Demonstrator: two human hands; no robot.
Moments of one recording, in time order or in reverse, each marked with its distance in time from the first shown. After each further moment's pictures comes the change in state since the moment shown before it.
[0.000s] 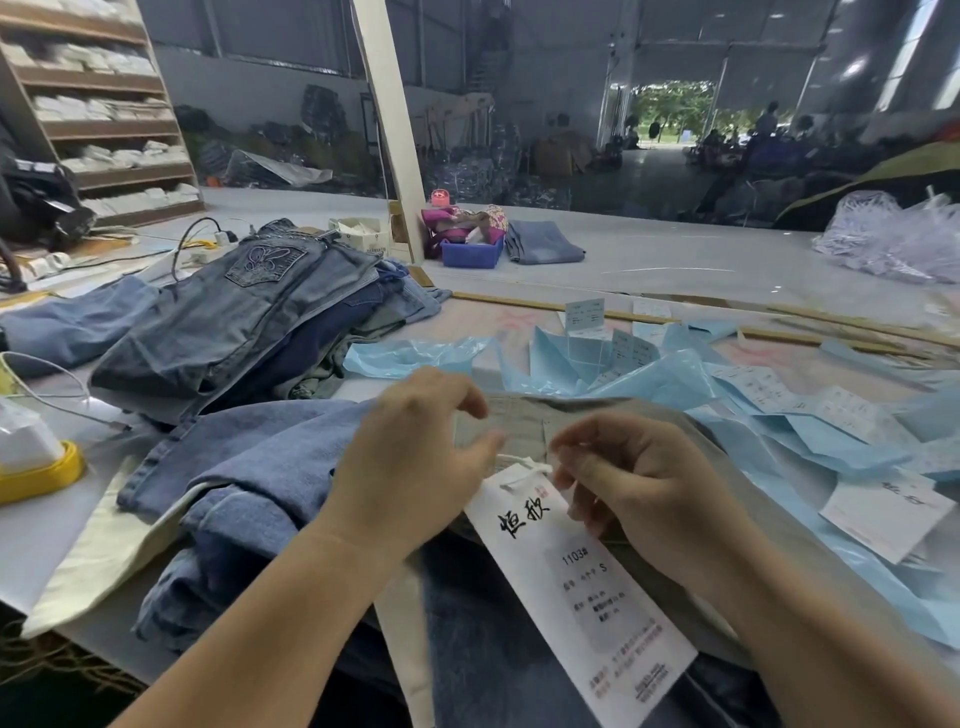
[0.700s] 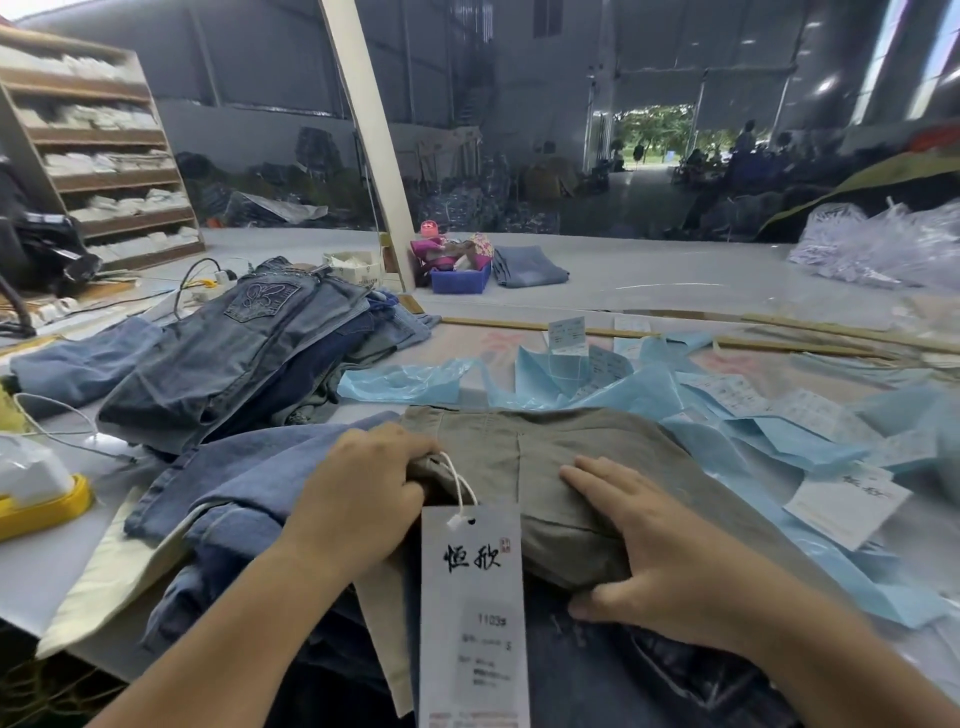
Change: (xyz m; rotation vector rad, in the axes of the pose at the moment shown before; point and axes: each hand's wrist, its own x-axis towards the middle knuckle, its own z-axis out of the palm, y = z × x) left_hand -0.015 -0.010 -0.011 0.145 -0.197 -0.047; right_hand -0.036 0.018 -0.042 -0.778 -0.333 0.000
